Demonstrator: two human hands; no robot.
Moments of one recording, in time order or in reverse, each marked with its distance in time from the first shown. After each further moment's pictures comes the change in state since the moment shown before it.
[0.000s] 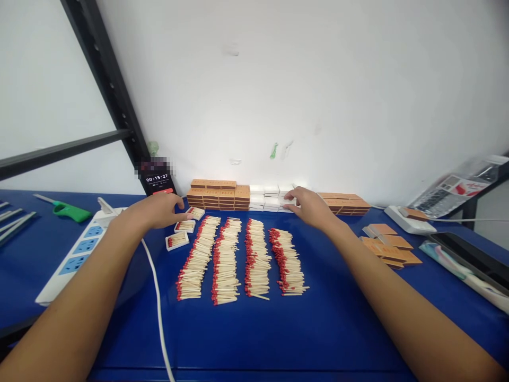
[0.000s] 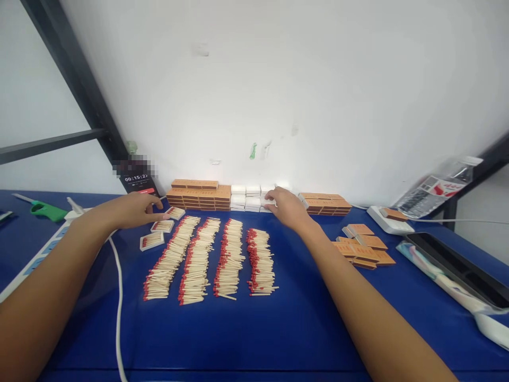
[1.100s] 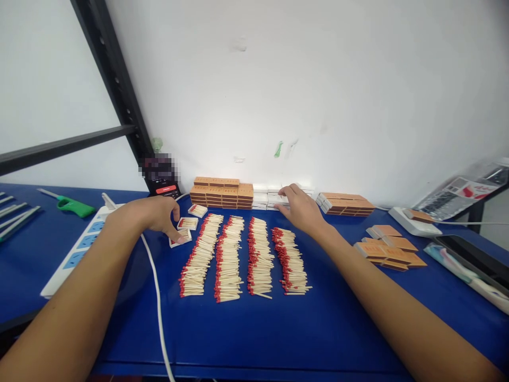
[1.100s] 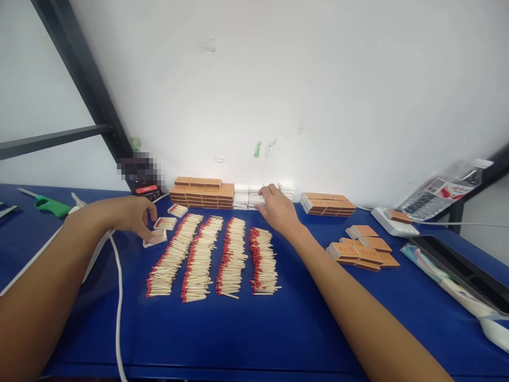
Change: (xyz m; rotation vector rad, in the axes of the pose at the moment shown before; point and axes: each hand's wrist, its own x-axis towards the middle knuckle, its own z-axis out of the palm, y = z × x) left_hand -0.013 -0.001 -0.009 -0.084 -0.272 -0.149; right_hand -0.001 -0.036 0.018 -0.143 0.159 -0.049
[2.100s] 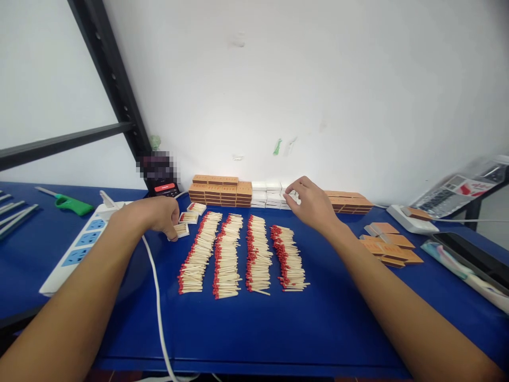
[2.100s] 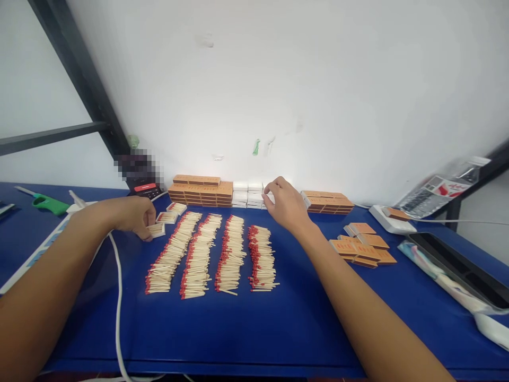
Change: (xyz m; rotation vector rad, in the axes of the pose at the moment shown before) left_hand 0.005 0.001 0.009 0.033 0.012 0.055; right_hand -0.004 0.002 -0.029 0.074 0.104 0.038
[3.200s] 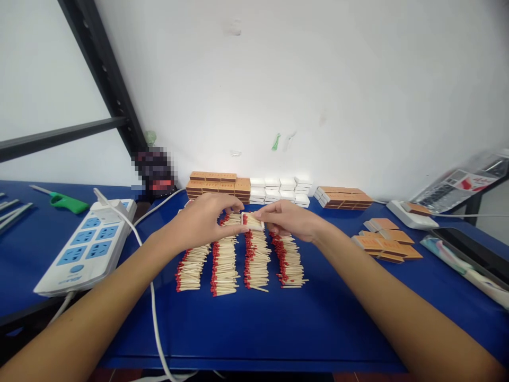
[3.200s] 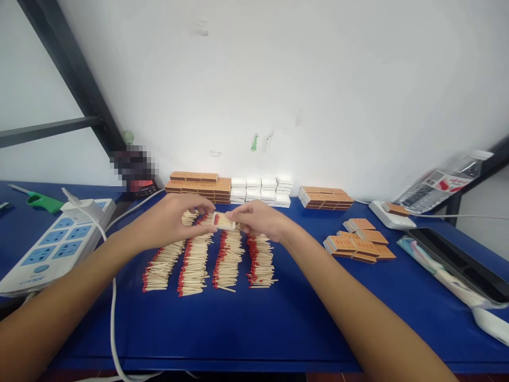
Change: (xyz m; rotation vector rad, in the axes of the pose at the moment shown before) left_hand -0.032 0.102 0.024 -0.249 0.540 0.707; right_hand -0.004 -0.066 -0.018 1.141 -0.827 0.451
